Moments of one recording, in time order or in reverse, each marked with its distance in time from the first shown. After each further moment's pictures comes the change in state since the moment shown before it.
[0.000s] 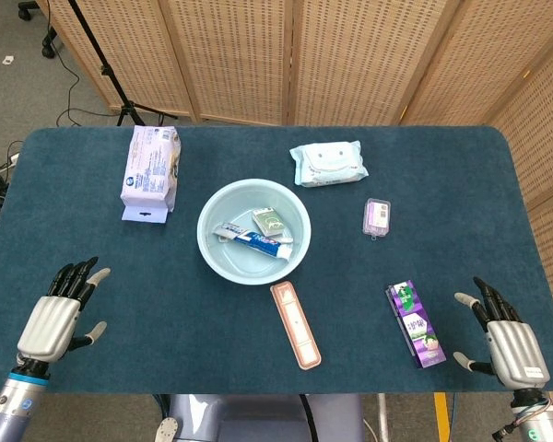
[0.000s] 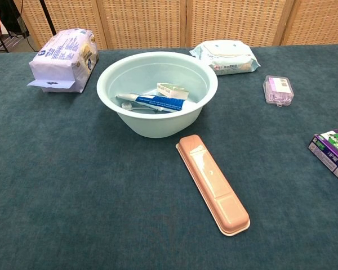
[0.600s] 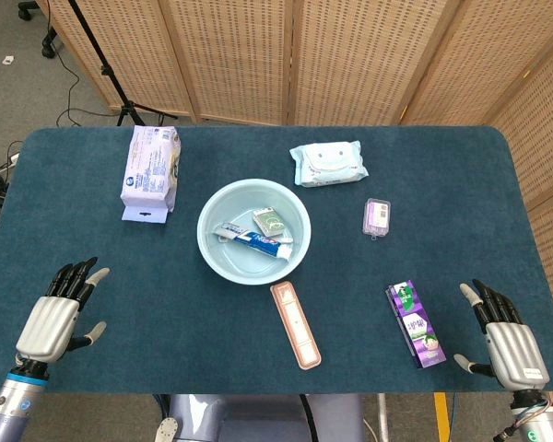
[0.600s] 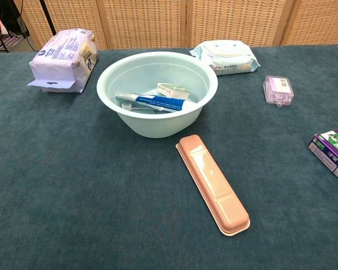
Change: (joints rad) left arm 0.003 0.005 0.002 0.000 0.007 0.002 -0.009; right arm -0.046 0.015 0.060 -0.007 -0.018 -0.057 -0.029
